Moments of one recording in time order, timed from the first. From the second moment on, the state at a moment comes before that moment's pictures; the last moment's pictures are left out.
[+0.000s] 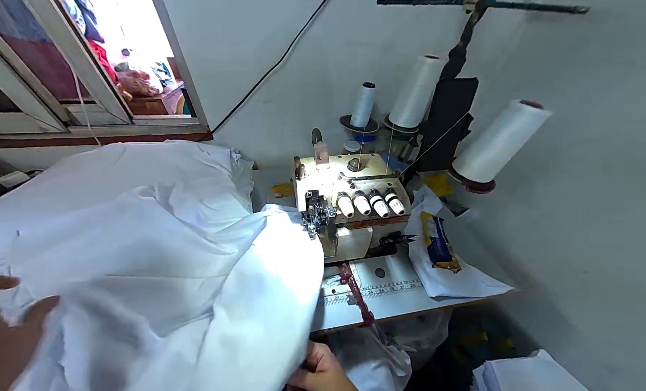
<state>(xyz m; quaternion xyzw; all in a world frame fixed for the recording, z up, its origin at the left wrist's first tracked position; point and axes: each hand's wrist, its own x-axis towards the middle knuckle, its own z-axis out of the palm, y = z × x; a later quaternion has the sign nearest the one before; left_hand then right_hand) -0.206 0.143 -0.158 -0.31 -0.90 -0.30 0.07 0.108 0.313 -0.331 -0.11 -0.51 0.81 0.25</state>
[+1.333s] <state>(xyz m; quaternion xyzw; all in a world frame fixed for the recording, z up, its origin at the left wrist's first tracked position) -0.076 0.257 -0.278 -0.49 -0.63 -0.56 -0.21 0.155 0.342 -0.313 -0.18 -0.82 0.51 0.15</state>
